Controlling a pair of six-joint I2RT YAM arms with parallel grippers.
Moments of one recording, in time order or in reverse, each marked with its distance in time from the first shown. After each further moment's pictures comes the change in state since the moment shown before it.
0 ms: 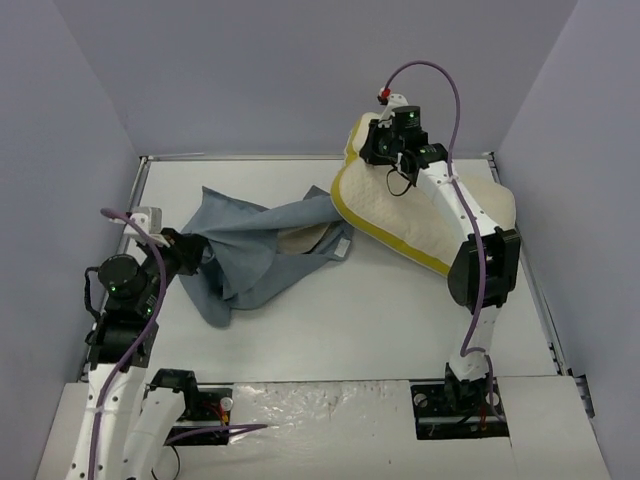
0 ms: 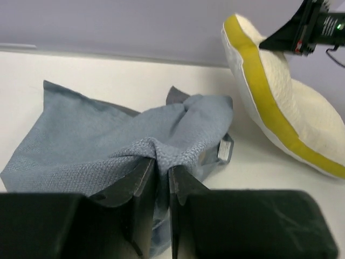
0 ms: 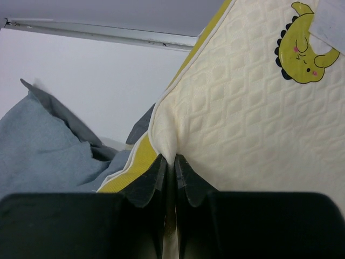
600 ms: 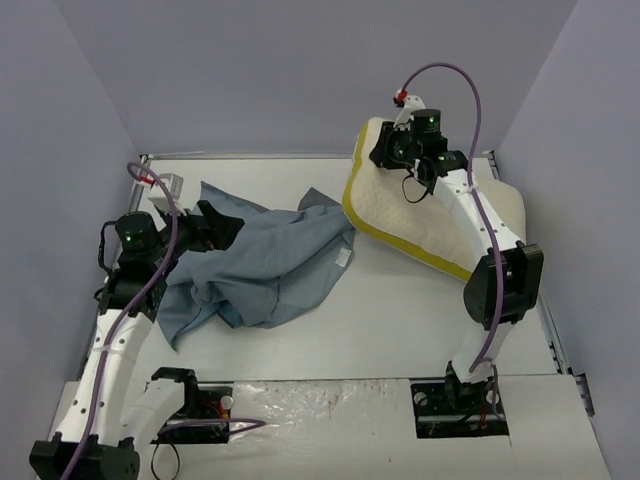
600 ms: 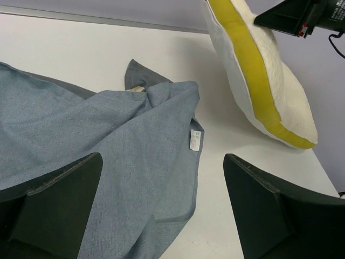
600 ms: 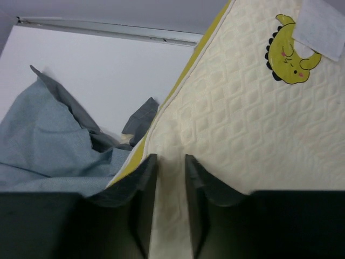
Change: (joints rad) left arm 0.001 0.213 0.088 0.017 0.174 -0.075; right arm -0.037 -0.159 -0.180 0.032 -0.037 -0.016
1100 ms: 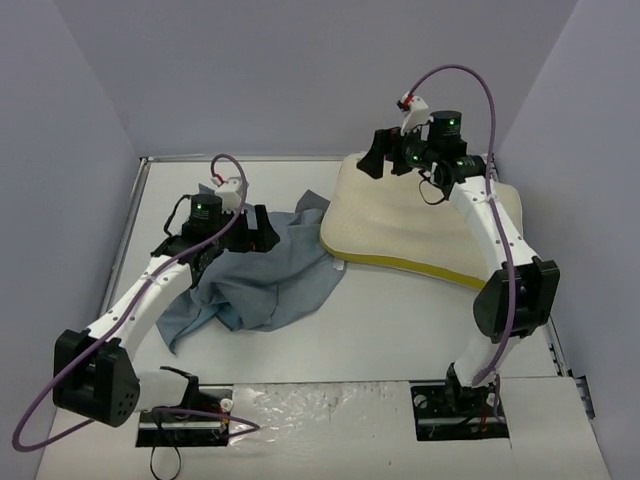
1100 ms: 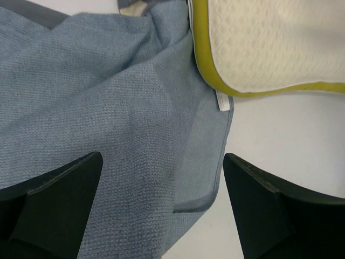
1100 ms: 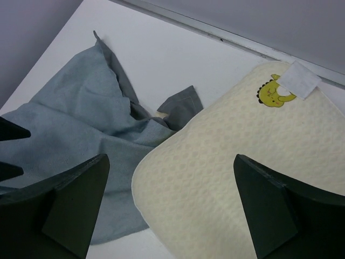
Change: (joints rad) left arm -0.253 0.459 0.138 -0.060 -0.159 0.074; right arm -0.053 -0.067 -0.031 -0.004 -0.326 -0.136
